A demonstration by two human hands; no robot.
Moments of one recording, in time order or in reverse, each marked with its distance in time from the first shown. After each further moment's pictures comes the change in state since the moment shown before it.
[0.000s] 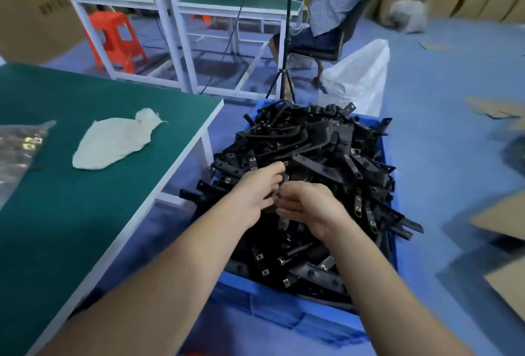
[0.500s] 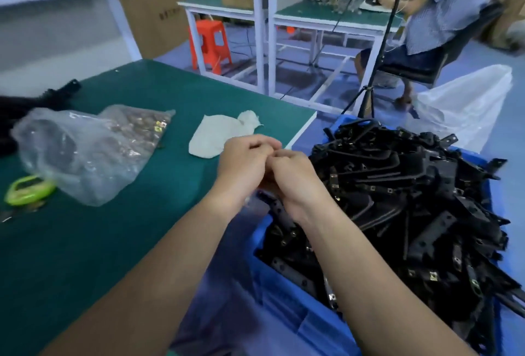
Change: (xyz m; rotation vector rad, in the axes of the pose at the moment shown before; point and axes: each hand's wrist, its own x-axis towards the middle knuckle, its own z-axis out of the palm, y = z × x) left_hand -0.083 0.046 -0.138 0.192 0.574 0.554; right_hand -0.023 -0.037 0.207 -0.044 -0.302 -0.259
